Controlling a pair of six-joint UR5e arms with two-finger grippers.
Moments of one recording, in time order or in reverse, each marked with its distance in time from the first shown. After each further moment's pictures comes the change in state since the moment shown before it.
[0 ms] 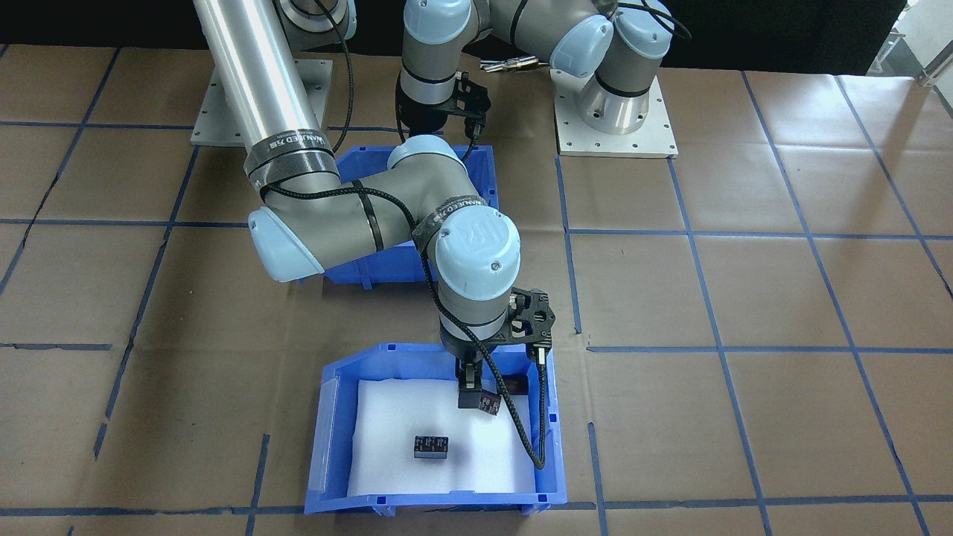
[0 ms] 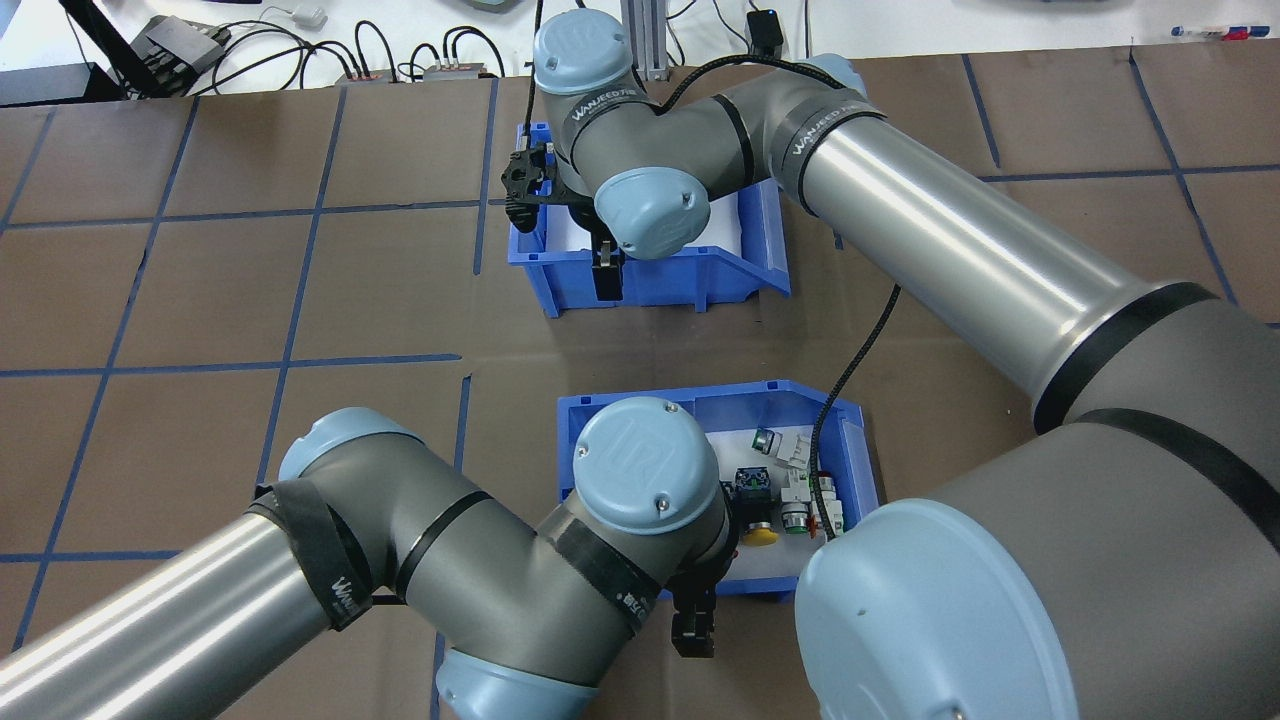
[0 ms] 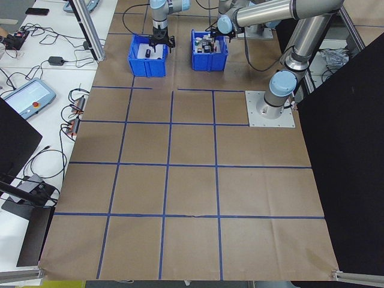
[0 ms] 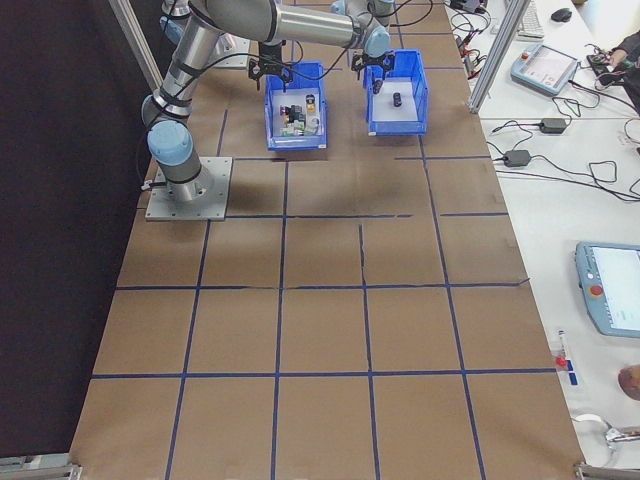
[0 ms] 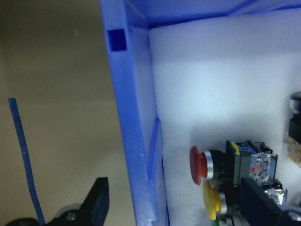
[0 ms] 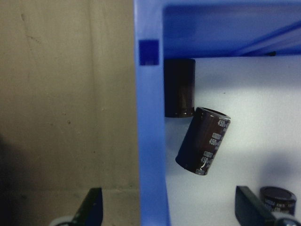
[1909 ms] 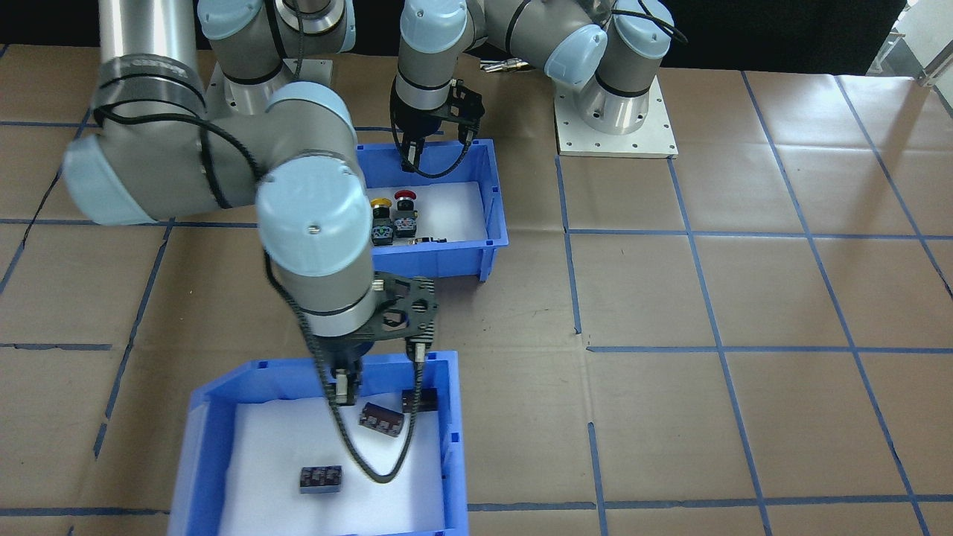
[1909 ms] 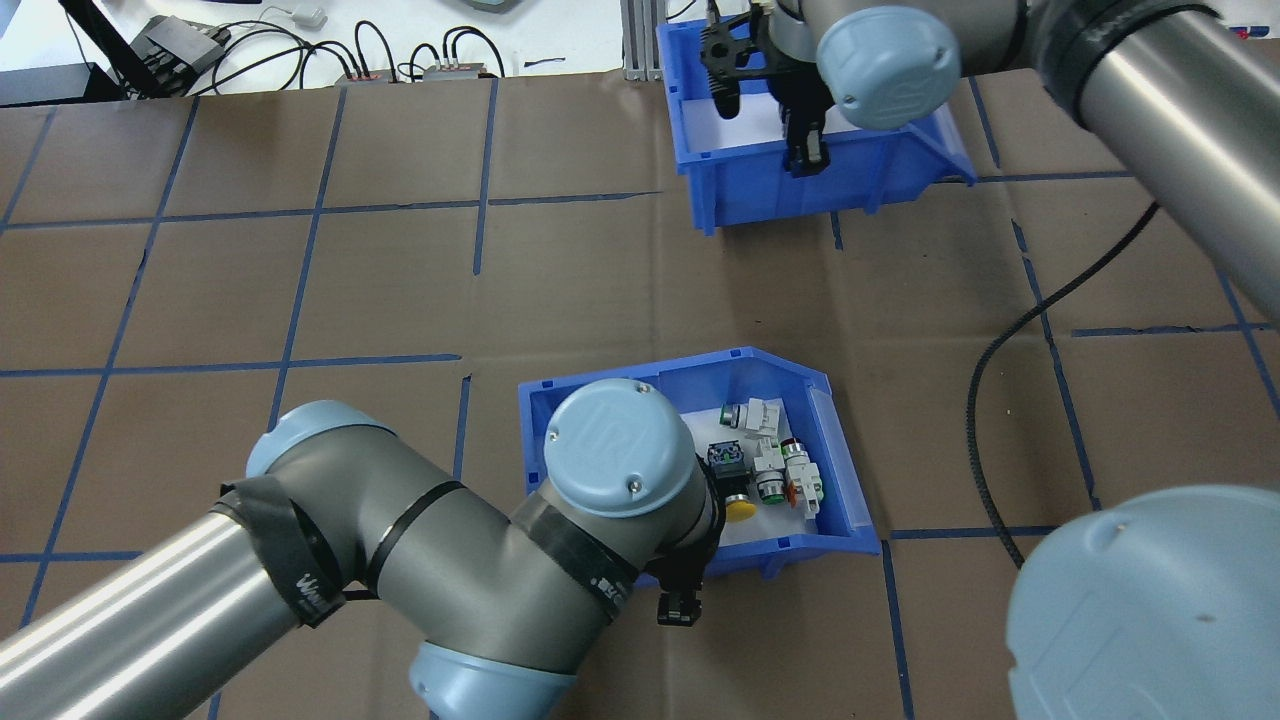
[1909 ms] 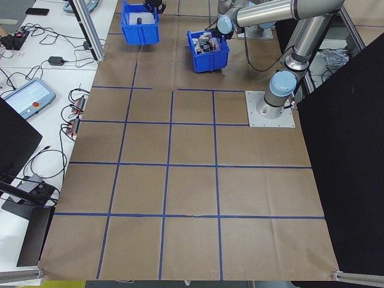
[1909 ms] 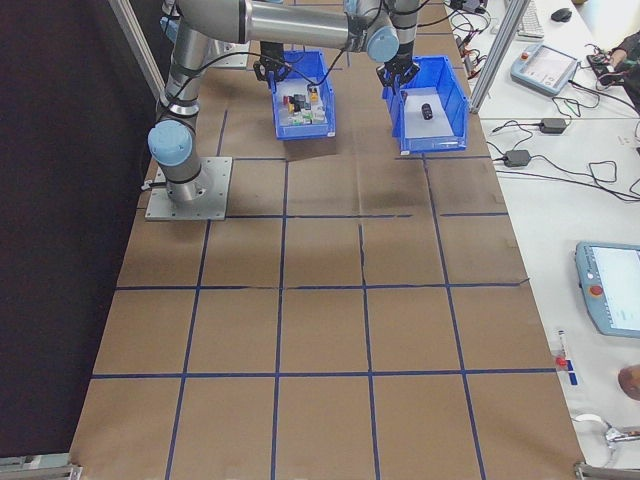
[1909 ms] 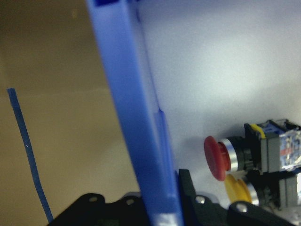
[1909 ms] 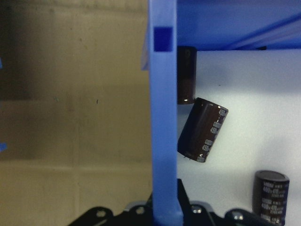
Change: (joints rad) left arm 0.073 0.073 0.005 -0.055 0.006 0.137; right arm -0.320 -0.232 0.062 0.113 -0.049 -0.403
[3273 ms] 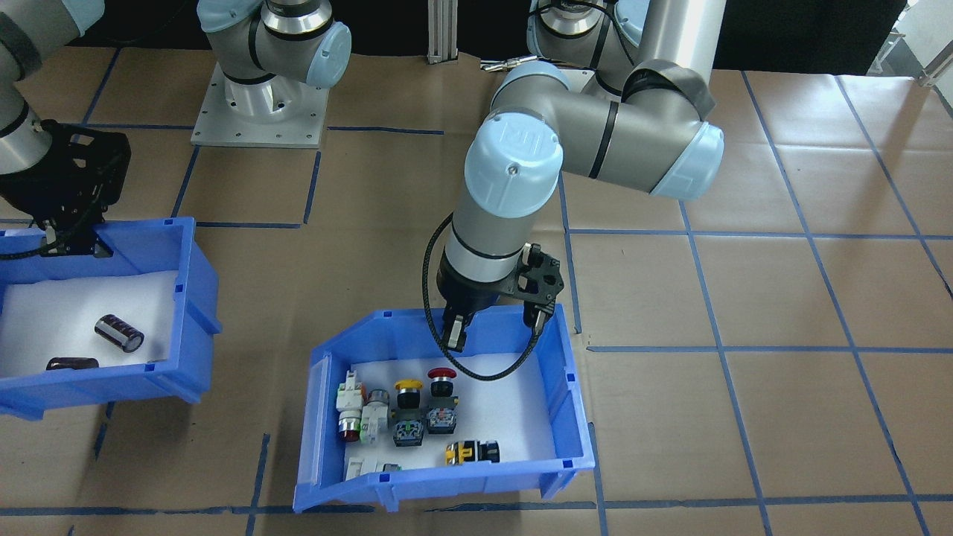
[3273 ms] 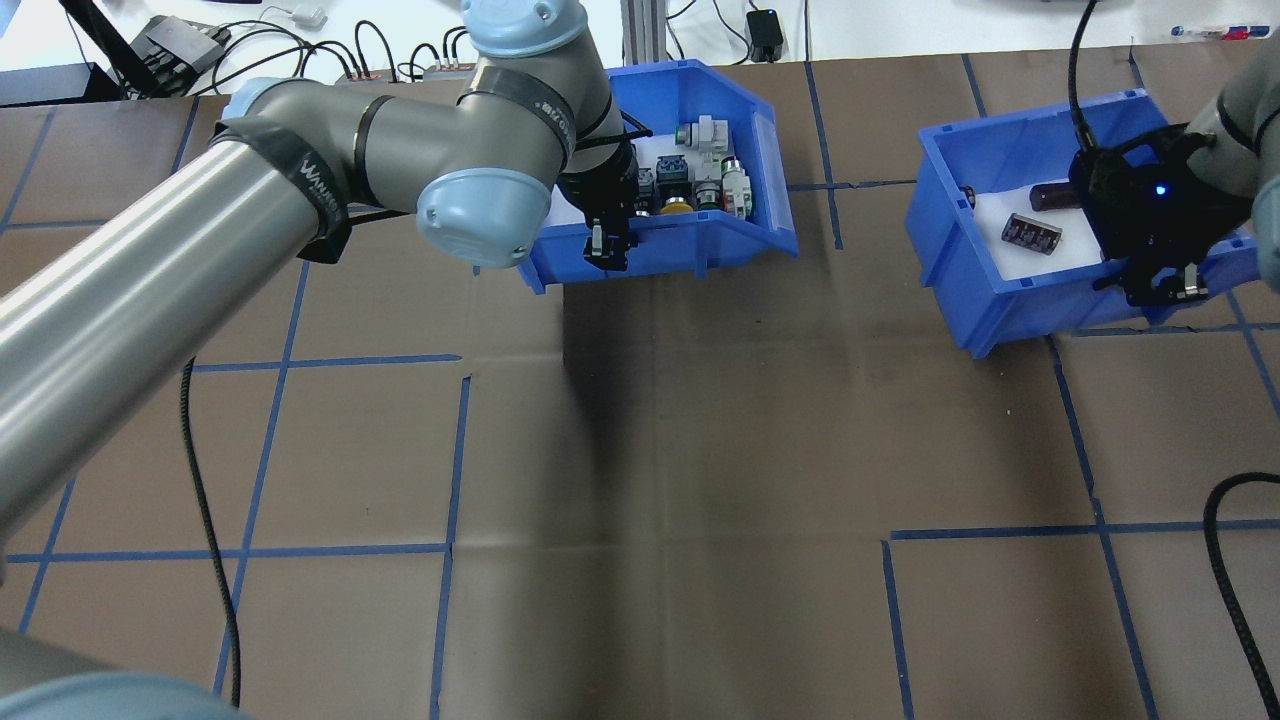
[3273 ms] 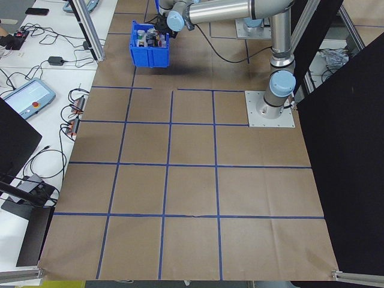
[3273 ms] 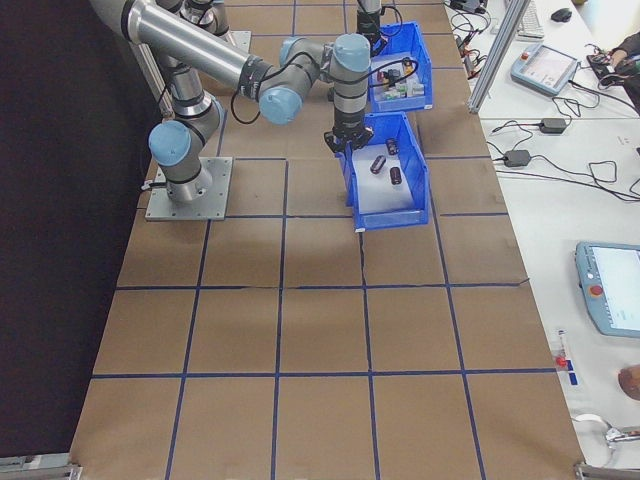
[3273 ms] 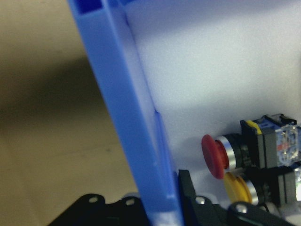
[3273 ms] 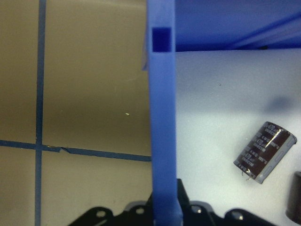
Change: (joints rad) left arm 0.278 -0.474 0.657 -0.085 0.012 0.376; right arm -0.470 -0.450 0.552 -0.075 0.046 -0.523
